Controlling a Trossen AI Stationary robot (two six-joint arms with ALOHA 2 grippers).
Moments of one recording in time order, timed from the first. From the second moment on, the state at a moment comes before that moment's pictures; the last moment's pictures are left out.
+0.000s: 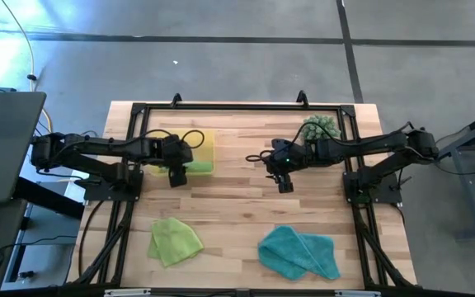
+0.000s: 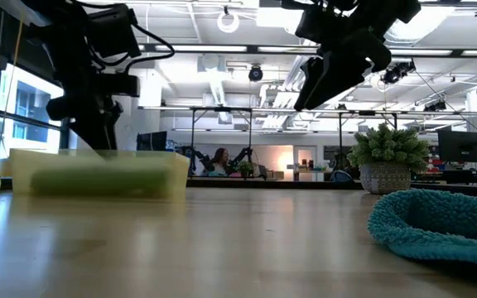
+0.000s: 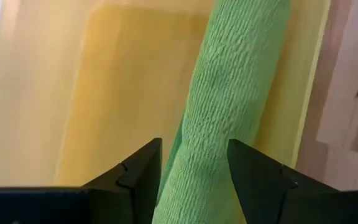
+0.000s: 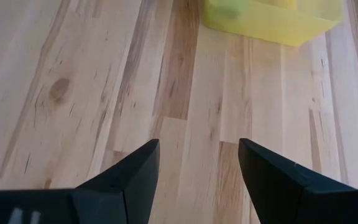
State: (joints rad) left arm 0.30 1.16 0.60 -0.61 -0.20 0.03; right arm -0.03 1.40 0.96 -0.43 0.04 -0.26
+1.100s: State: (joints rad) left arm -0.06 1.44 0.73 0.47 -0.14 -0.22; right arm 0.52 1.23 0.54 -0.15 -0.18 1.26
